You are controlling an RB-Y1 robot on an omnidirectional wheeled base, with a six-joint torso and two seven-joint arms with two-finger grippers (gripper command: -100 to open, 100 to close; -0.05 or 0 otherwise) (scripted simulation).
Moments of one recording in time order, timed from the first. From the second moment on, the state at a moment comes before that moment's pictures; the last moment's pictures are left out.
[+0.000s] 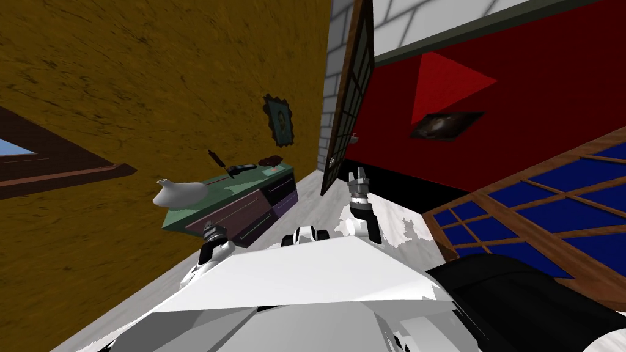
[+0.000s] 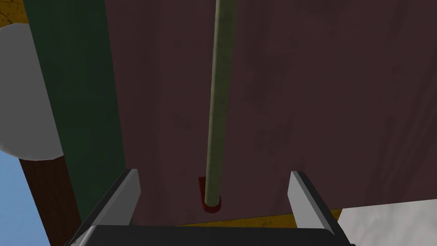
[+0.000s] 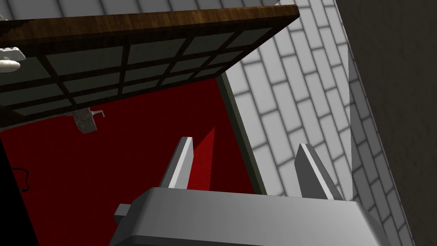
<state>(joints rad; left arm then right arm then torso) -0.08 0.31 0.66 -0.63 0.19 -0.47 0.11 0.48 -0.05 -0.01 -2.29 -0.09 -0.39 0.01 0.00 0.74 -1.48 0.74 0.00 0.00</state>
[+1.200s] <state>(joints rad) -0.06 0.06 0.40 -0.90 0.32 -0.39 -0.18 0.48 -0.05 -0.01 -2.29 -0.09 -0.39 0.01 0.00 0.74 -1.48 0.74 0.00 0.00</state>
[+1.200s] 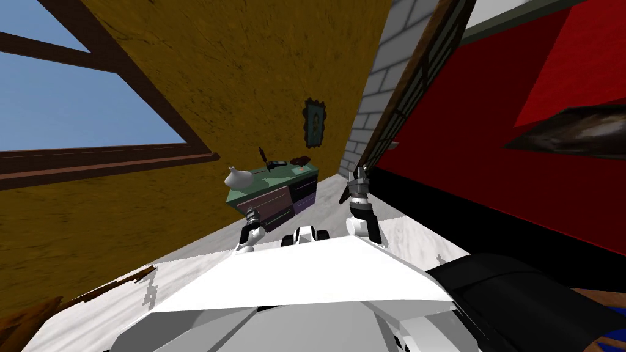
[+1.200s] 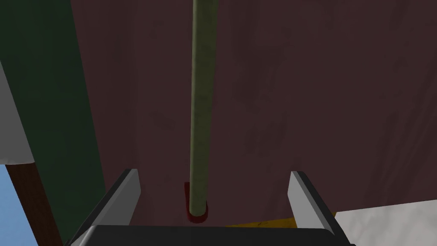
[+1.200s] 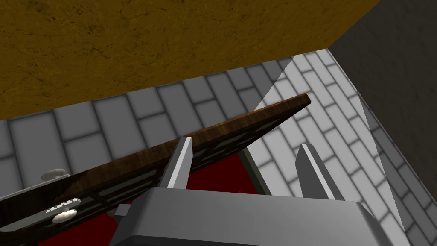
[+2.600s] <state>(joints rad) -0.08 0.11 0.45 -0.83 0.29 -0.42 -0.14 0.48 -0.05 -0.01 -2.29 -0.09 -0.39 0.01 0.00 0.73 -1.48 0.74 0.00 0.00</state>
